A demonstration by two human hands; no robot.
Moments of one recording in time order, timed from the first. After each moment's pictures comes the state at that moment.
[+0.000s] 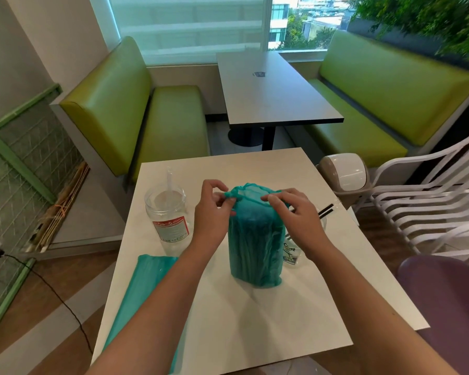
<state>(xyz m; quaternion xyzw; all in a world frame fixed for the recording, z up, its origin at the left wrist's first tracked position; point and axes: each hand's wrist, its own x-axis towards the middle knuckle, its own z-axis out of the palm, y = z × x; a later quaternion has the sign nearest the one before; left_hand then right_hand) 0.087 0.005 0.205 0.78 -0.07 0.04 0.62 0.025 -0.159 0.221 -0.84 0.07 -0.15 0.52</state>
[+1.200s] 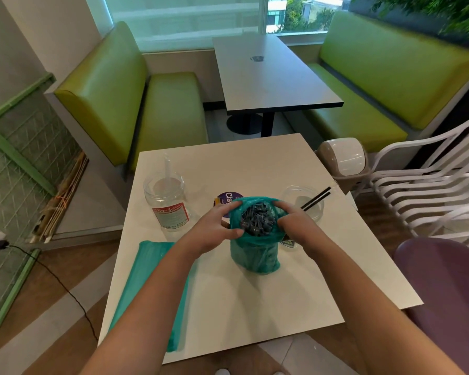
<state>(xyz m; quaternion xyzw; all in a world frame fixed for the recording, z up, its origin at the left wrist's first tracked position) 0.067 0.033 0.179 0.80 -0.15 -0.26 0.52 0.016 -0.163 0.190 -0.78 0.22 0.09 0.57</state>
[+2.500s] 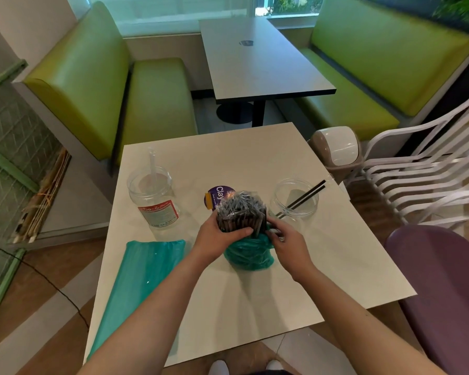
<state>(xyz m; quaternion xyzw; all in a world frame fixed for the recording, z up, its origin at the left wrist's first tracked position) 0.072 0.003 0.108 0.79 -0.05 -0.16 0.60 -0.007 -0.167 0.107 -0.83 0.16 -0.07 0.53</state>
